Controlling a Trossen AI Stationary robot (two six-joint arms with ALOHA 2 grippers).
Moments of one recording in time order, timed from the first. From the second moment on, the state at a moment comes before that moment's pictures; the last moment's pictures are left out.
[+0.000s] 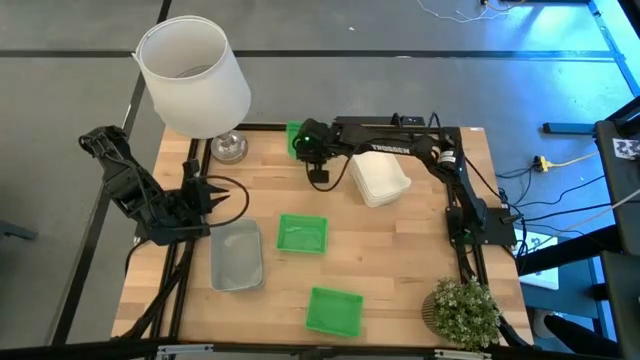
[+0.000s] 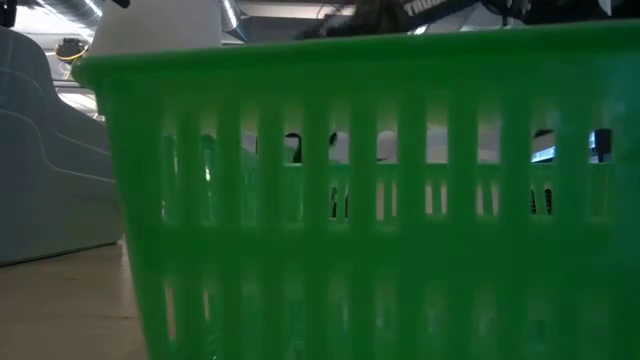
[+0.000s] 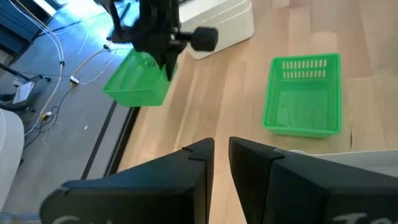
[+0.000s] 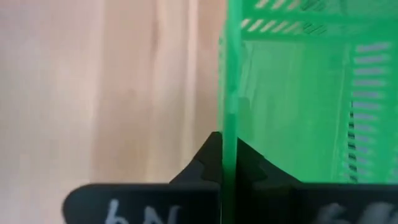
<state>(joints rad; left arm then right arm) -0.78 0.86 1.11 -1.29 -0.94 -0.57 -0.31 2.17 1.88 -0.68 0.11 -0.44</state>
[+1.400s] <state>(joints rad) -0.78 0.86 1.11 -1.29 -0.92 -0.56 0.20 2.17 1.84 -0.74 0.15 0.31</state>
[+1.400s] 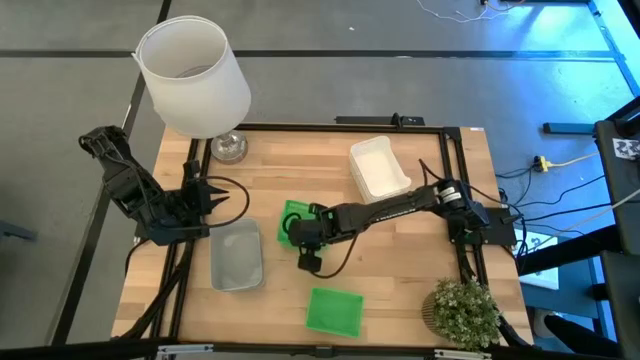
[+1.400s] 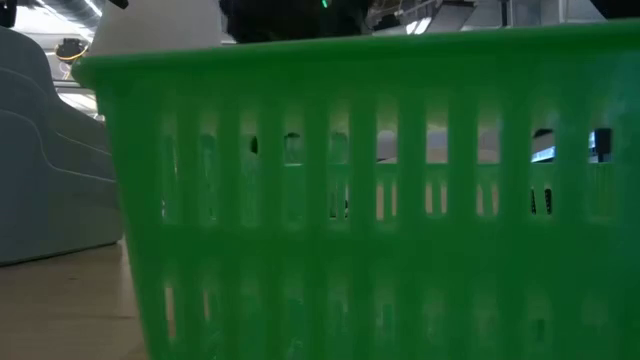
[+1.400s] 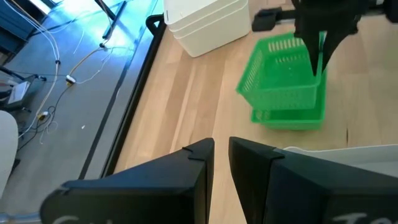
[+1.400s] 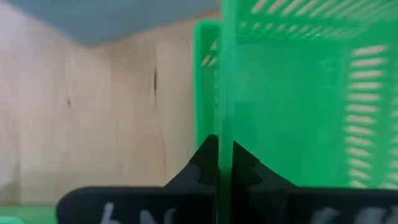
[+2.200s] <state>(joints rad) -0.78 0.86 1.11 -1.29 -0.92 -0.54 0.19 2.17 1.80 -0.74 0.02 0.31</state>
